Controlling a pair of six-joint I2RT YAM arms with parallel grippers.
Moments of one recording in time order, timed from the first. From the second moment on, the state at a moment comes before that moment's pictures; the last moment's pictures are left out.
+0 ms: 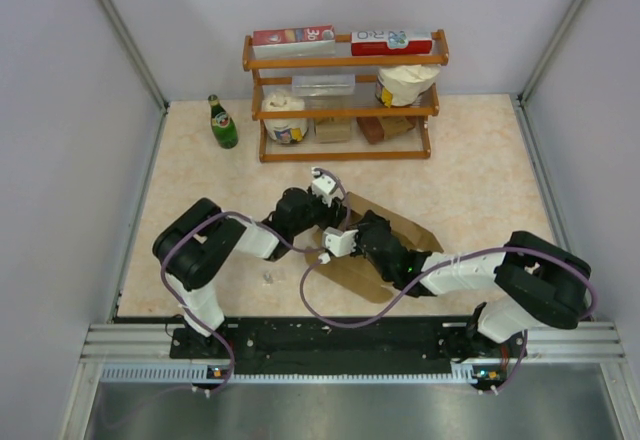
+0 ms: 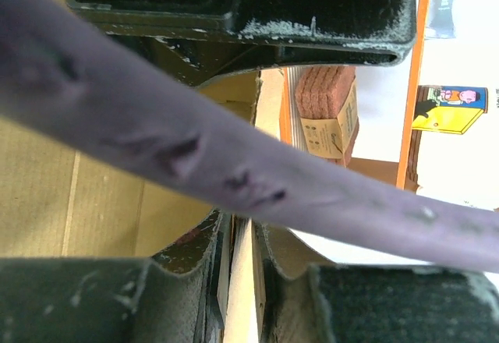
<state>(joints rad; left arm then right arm) -0.66 1.80 0.64 0.86 0.19 -0.07 1.05 1.47 0.50 0.54 0.58 -1.02</state>
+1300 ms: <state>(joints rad) -0.77 1.76 0.62 0.85 -0.05 -0.01 1.08 1.46 0.48 0.56 0.58 -0.97</state>
